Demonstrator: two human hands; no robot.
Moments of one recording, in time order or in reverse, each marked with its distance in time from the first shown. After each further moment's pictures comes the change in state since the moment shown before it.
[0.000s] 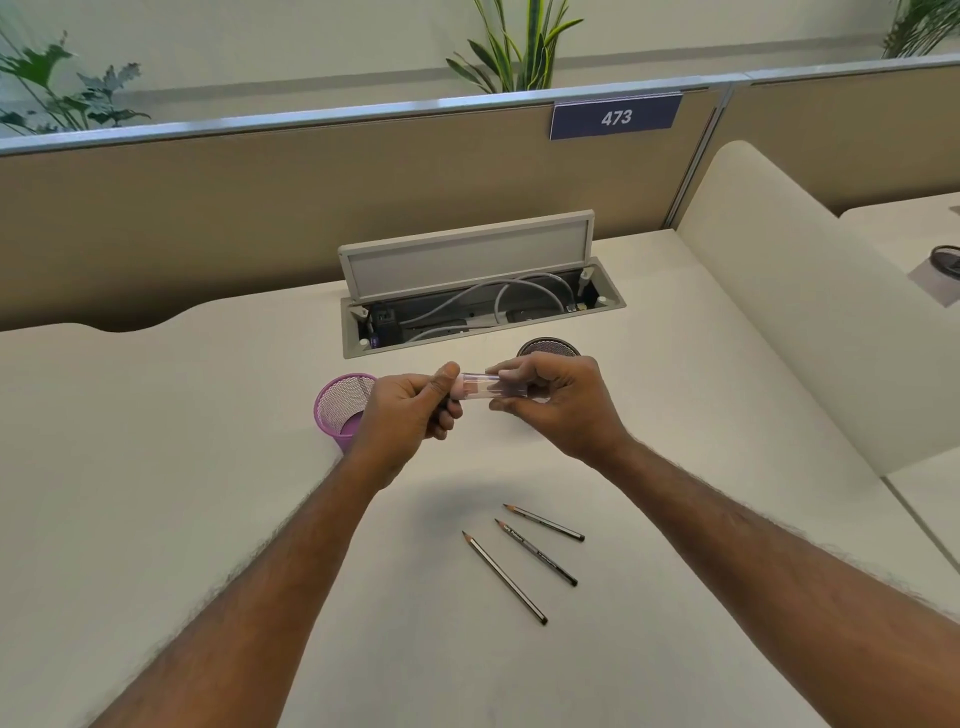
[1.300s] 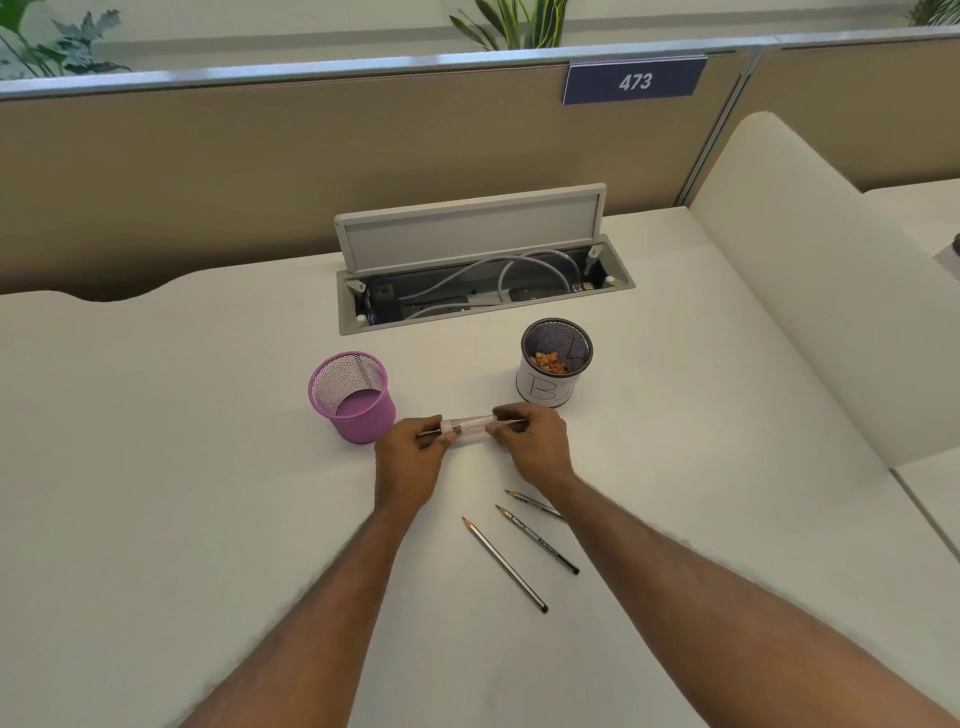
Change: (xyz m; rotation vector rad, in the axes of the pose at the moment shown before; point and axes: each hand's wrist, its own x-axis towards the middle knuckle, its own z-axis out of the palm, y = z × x) left_hand 0.011 -0.124 0.002 0.392 0.326 0.056; right_hand -0.043 0.080 0.080 0.011 0.108 0.714
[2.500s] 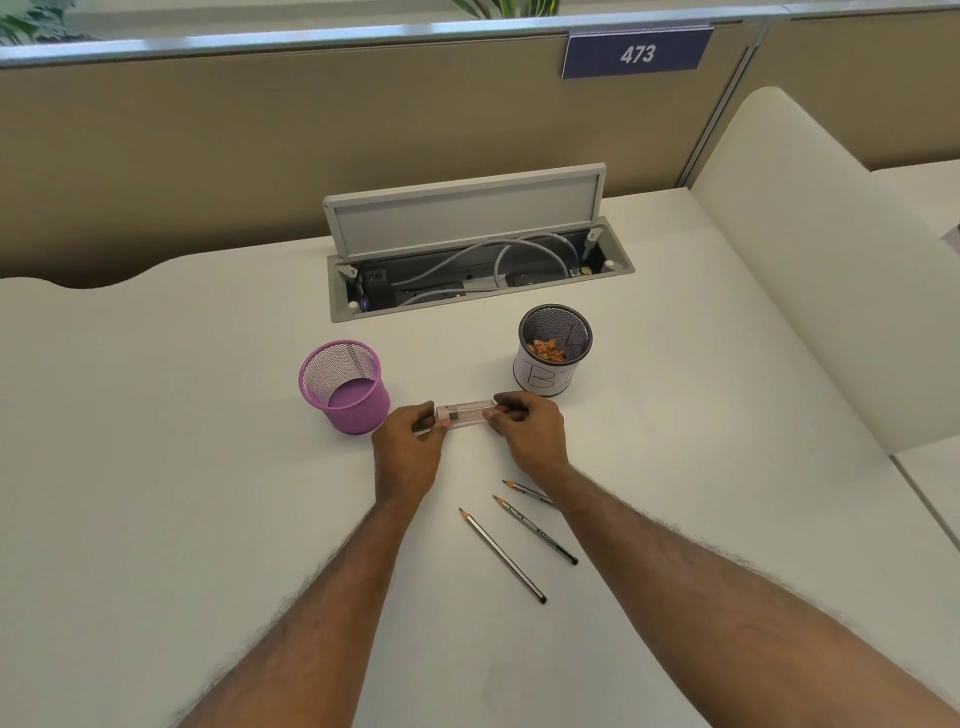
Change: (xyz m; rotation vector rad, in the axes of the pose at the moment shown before) left_hand 0.002 -0.007 0.010 0.030 0.073 0.005; right_hand 0.009 0.014 0.010 0.057 0.054 0.047
